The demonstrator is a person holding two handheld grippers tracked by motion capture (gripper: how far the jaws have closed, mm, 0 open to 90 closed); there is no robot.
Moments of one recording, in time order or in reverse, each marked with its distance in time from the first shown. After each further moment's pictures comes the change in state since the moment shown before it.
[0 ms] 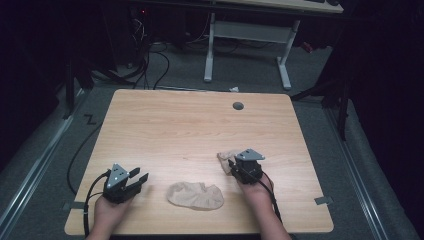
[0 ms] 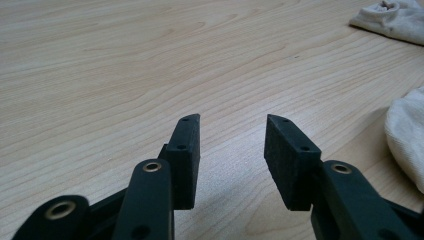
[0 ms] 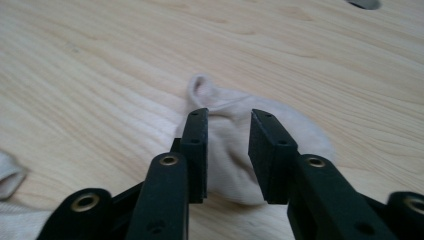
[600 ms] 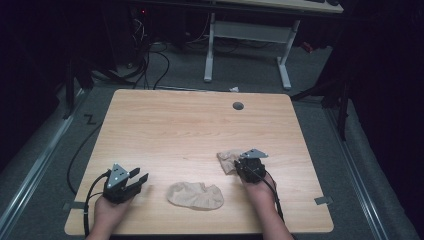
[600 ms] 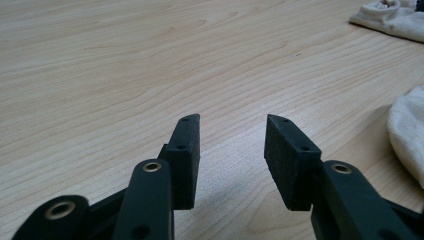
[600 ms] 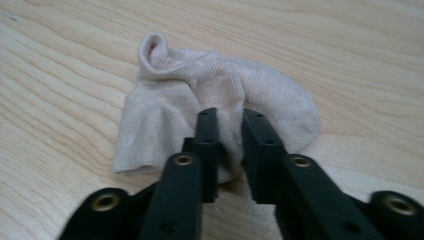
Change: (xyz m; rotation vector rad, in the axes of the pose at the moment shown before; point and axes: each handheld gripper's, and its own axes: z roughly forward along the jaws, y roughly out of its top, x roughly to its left) left arm 0.000 -0.001 0.001 0.005 0.002 0.003; right arm -0.019 -0.015 0.018 0.079 -0.017 0.060
